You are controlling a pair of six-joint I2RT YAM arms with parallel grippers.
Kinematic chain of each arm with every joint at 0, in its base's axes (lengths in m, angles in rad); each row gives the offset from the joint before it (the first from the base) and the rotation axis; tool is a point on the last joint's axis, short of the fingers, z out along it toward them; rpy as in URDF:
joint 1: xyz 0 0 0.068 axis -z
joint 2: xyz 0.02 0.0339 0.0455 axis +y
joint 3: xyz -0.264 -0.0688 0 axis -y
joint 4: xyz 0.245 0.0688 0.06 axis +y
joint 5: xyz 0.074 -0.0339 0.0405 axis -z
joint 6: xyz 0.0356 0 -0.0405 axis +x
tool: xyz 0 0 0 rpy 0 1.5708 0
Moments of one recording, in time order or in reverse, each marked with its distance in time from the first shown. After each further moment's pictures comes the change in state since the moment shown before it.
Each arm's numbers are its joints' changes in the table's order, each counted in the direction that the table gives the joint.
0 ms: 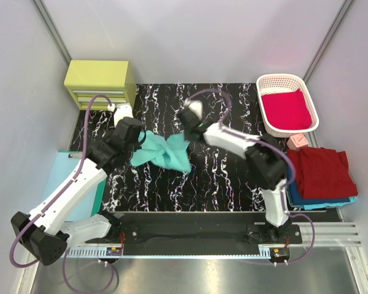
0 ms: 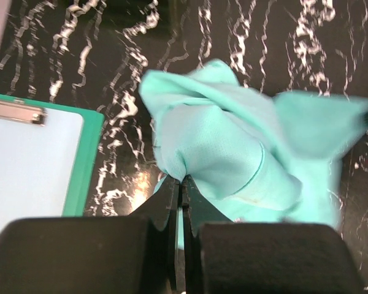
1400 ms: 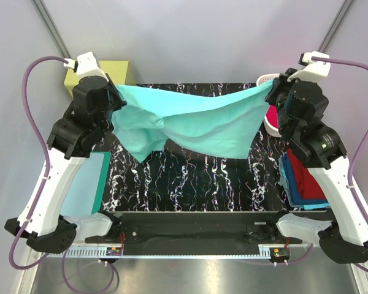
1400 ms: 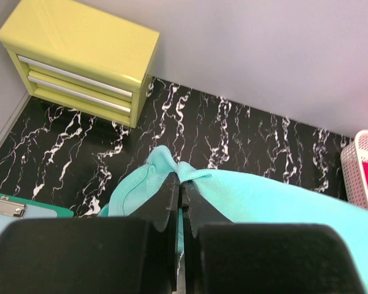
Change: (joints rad) left arm -0.087 0.129 0.629 0.033 0.034 0.055; right arm 0.230 -0.947 0.073 0.116 0.314 -0.307
